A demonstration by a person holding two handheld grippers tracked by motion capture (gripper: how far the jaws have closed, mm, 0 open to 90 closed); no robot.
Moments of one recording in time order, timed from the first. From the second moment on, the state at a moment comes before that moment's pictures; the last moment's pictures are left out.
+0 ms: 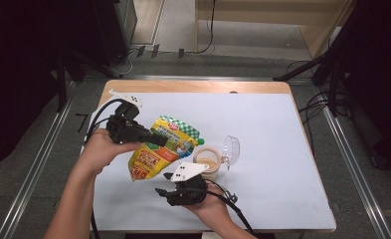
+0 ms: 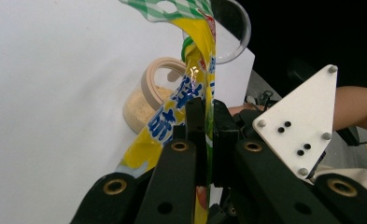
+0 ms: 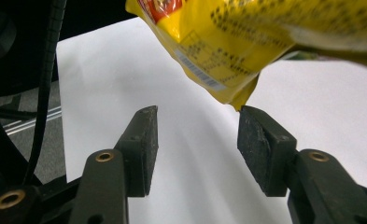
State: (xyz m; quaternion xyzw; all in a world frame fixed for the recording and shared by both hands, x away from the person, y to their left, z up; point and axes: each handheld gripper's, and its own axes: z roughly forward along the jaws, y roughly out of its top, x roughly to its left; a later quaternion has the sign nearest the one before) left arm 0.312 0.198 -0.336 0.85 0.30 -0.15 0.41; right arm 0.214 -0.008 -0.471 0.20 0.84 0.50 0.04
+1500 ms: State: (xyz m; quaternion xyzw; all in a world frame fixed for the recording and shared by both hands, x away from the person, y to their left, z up) left arm 0.341 0.226 -0.380 0.79 0.41 -0.02 0.46; right arm 0.208 -0.059 -0.446 0.21 0.85 0.49 0.02
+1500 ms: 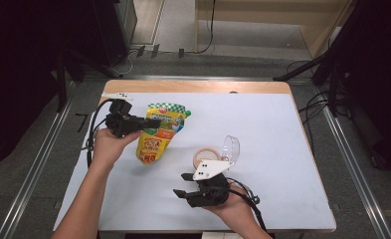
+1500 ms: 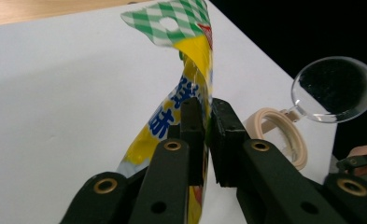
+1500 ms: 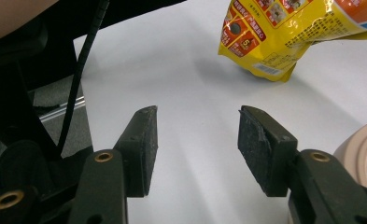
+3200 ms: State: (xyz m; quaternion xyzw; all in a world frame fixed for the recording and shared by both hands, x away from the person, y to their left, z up) left arm 0.294 0.262 -0.371 0.80 0.39 -0.01 0.45; right arm 0.210 -0.054 -0.445 0.19 0.86 0.47 0.03
